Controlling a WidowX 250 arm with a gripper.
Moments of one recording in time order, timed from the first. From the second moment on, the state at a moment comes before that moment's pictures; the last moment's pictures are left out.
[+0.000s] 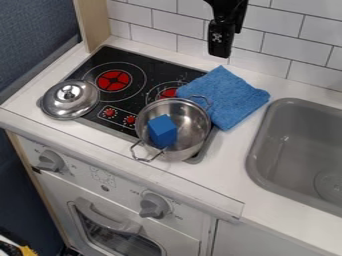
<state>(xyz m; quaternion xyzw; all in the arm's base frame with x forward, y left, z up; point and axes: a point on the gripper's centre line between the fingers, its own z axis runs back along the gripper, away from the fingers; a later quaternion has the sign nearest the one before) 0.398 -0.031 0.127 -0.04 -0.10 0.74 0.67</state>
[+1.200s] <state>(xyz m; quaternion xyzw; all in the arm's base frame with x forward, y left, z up) 0.288 -0.006 0.111 -0.01 -0.08 0.89 0.45</state>
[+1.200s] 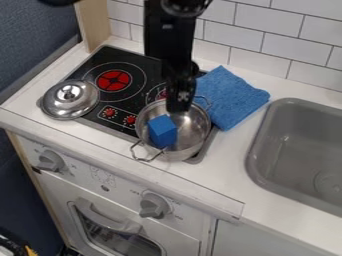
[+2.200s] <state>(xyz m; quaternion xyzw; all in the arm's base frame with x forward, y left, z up) 0.288 0.023 0.044 0.03 -0.05 0.93 0.36</state>
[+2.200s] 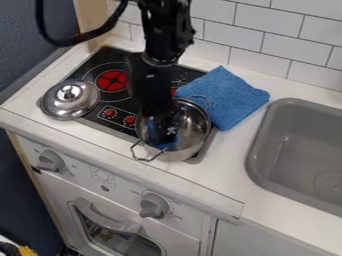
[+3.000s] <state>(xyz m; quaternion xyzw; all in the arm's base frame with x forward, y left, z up) 0.288 0.017 0.030 0.04 -0.06 0.93 0.37</state>
